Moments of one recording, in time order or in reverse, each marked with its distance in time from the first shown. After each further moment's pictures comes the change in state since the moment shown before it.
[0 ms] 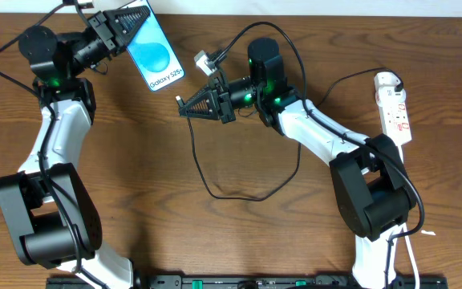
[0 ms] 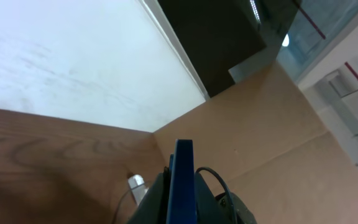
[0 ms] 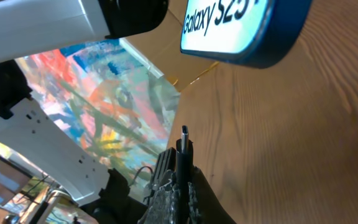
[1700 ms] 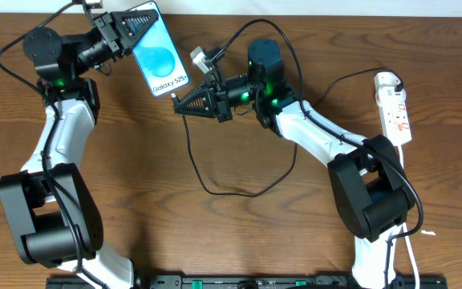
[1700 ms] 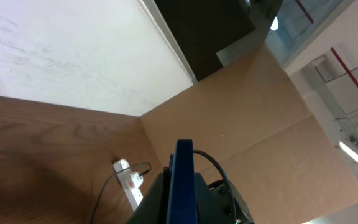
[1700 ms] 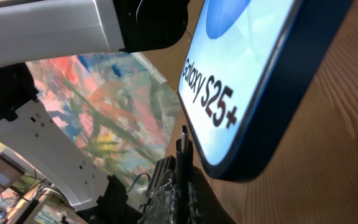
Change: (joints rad) left arm -0.023 0.000 0.000 0.061 0.065 -0.074; right arm 0.015 0.000 0.000 0.146 0.014 0.068
